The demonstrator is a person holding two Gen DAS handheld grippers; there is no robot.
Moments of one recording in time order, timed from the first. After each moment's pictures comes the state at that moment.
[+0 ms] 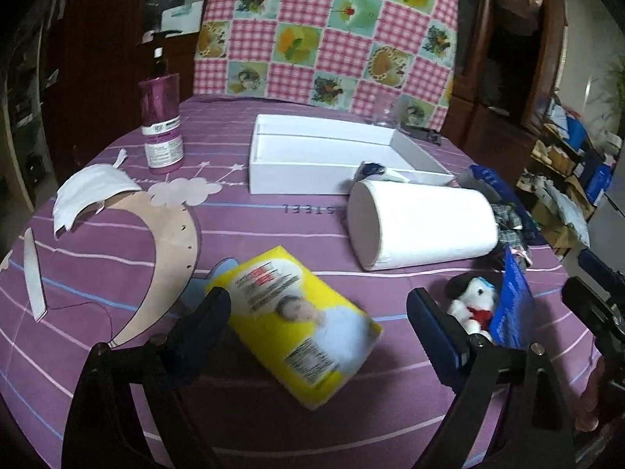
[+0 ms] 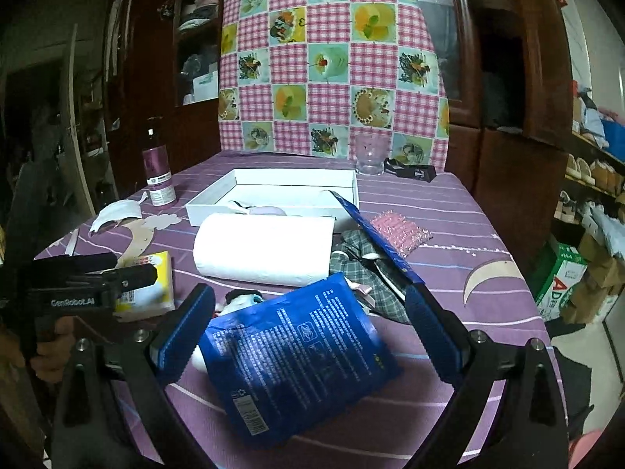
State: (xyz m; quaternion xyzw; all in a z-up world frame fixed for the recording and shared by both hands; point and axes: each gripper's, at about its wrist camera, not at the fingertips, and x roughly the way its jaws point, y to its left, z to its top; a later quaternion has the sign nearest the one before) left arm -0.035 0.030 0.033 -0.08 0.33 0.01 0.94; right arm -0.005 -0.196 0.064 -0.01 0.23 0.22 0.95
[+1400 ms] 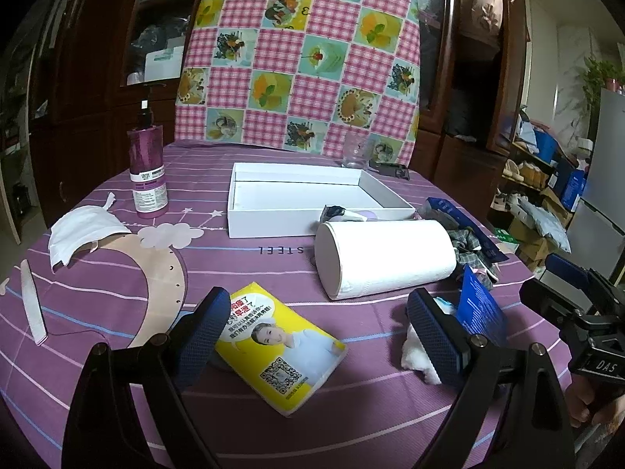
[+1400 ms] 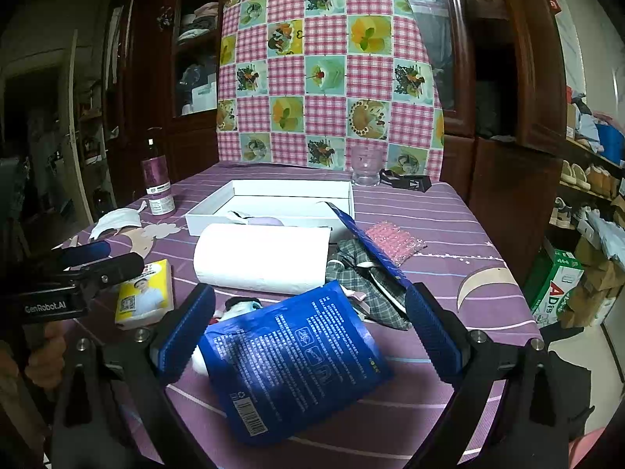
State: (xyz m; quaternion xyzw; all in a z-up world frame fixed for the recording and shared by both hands) left arm -0.057 0.017 0.052 -0.07 0.25 -0.02 0.96; right arm -0.013 -0.195 0.070 -0.01 0.21 0.21 0.96
